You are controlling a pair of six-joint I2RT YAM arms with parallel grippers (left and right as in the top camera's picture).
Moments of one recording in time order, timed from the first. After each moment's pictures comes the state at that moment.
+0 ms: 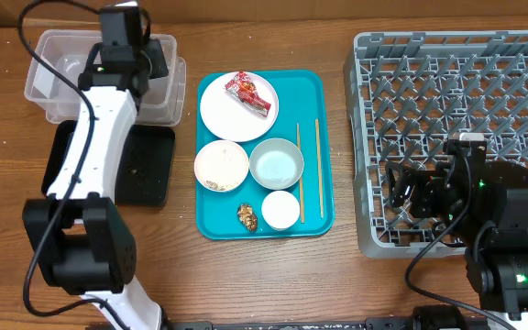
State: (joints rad) left arm 0.00 1.89 1.62 -0.49 -0.17 -0.19; right arm 0.02 0.78 0.88 -0.75 -0.24 0.17
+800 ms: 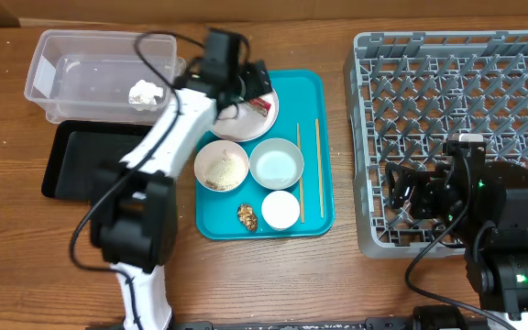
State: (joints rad) left arm -0.32 2.07 1.62 -0.47 0.12 -0.63; right arm 0.02 0.78 0.88 -0.77 -0.24 0.17
